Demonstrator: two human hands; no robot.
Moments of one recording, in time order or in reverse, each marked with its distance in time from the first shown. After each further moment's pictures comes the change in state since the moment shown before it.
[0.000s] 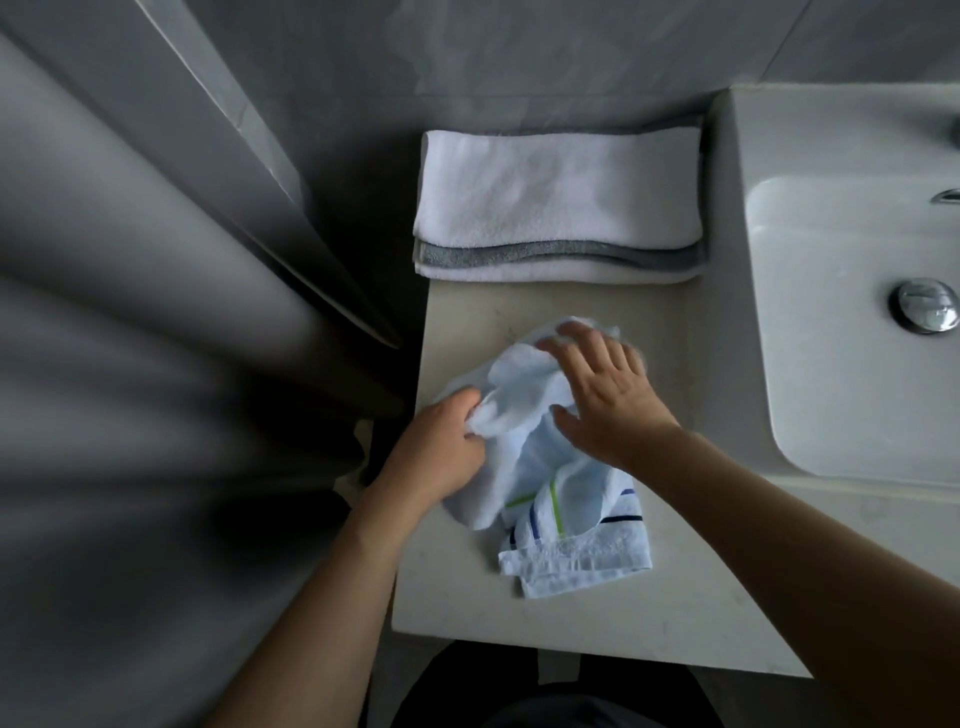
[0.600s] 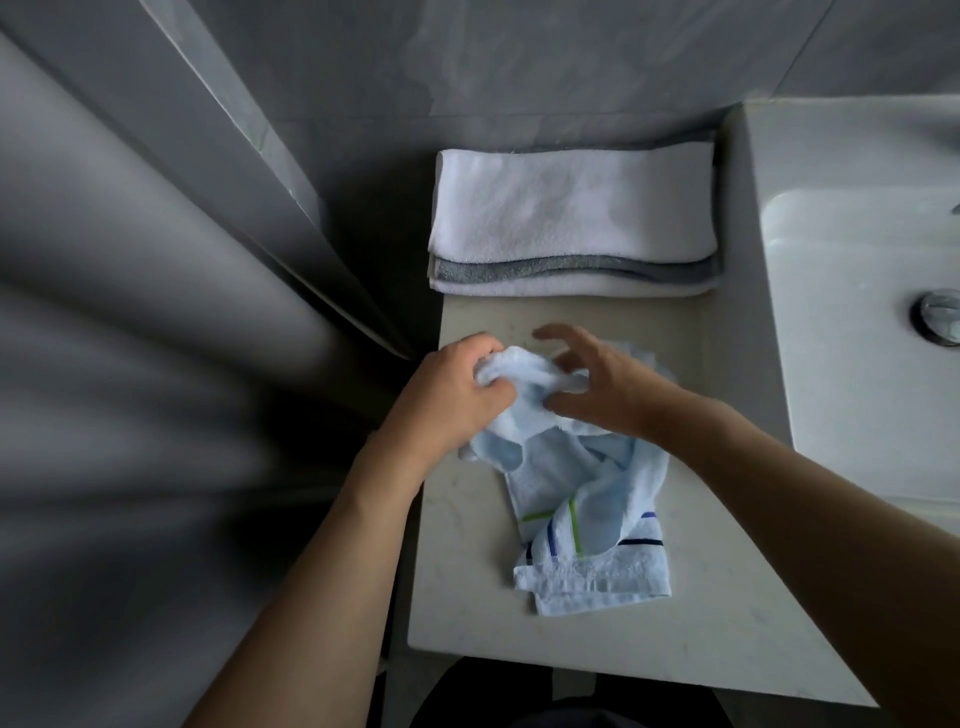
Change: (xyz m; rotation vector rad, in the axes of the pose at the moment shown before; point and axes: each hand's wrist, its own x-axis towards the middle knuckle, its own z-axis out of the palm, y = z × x) left_hand 0.025 0.028 -0.050 -0.193 0.080 0.165; right_hand 0.036 0.001 -0.022 0.609 -0.237 0.102
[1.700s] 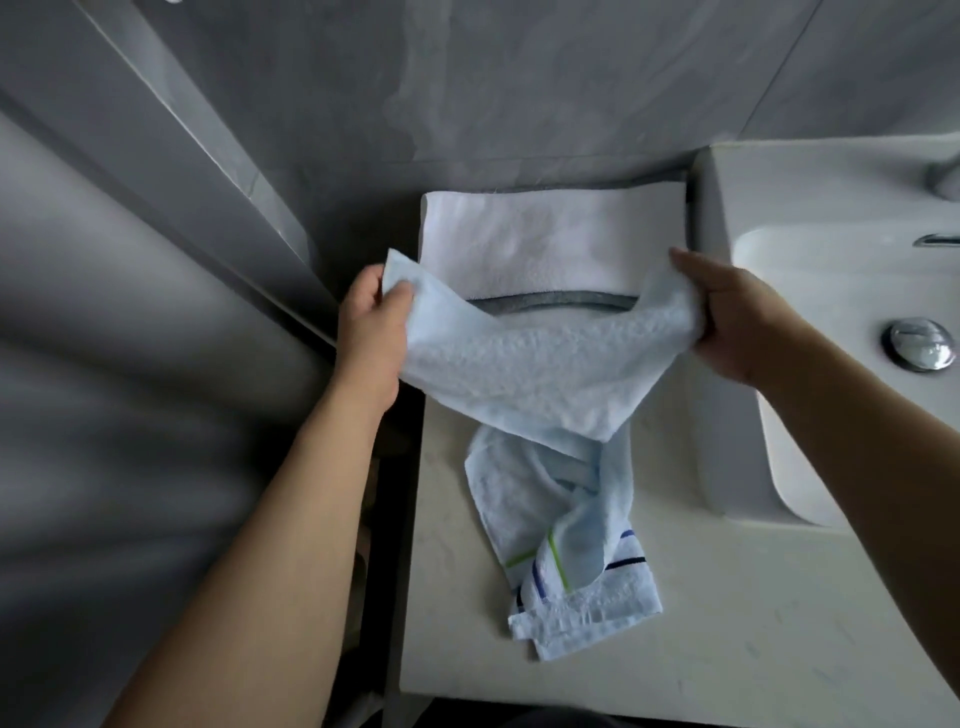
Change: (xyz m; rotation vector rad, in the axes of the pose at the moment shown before) left_hand 0.071 0.002 -0.047 -0.581 0.488 -0.183; right_hand 0.007 0.010 -0.116 1.216 0.415 0.289
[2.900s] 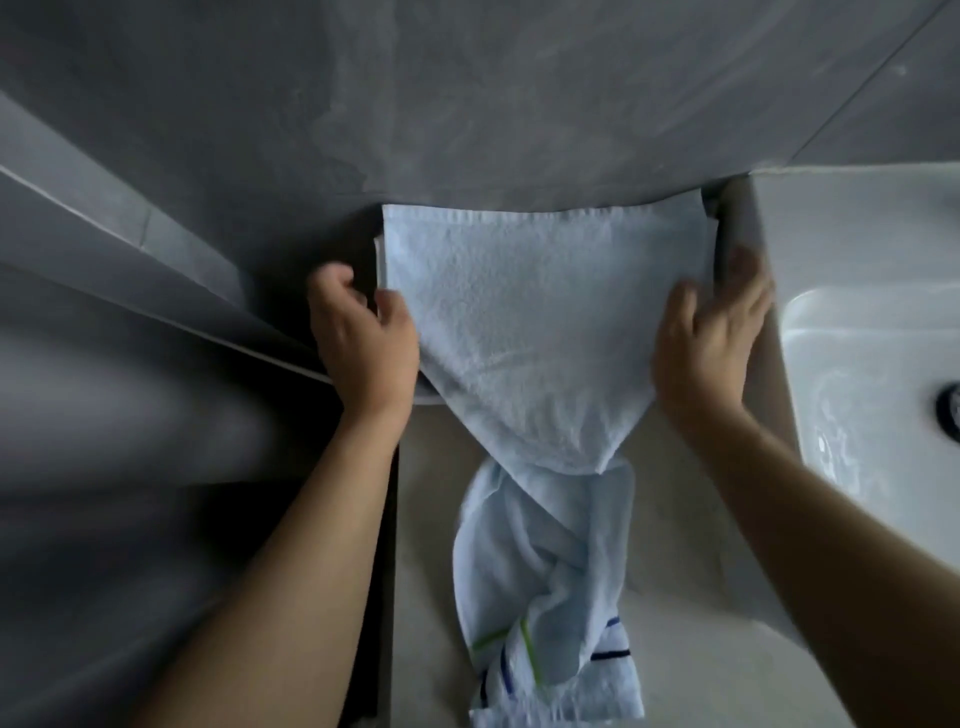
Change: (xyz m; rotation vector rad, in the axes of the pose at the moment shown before) left_hand 0.115 -0.031 0.069 0.442 0.332 0.244; right_hand 0.109 0.031 0.018 -0.847 0.715 -0.538
